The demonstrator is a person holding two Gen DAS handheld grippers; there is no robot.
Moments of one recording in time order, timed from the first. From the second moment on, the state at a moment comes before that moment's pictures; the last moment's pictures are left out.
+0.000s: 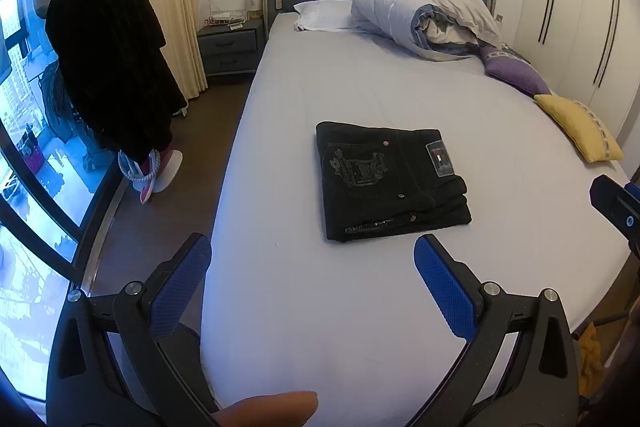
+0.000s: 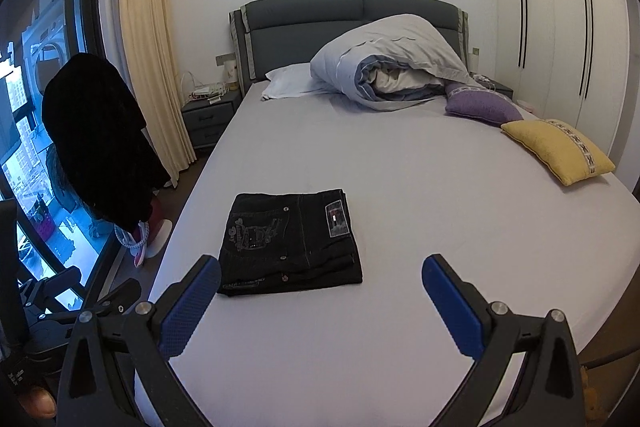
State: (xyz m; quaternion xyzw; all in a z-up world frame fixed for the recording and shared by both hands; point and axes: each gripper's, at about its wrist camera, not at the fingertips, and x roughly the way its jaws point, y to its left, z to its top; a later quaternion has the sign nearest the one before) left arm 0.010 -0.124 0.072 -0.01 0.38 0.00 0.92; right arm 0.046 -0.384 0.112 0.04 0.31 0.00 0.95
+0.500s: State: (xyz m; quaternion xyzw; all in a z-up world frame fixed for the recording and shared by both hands) left arm 0.011 -0.124 0.067 -0.01 0.39 0.00 0.92; right arm 0.047 -0.378 0.108 0.04 0.32 0.00 0.95
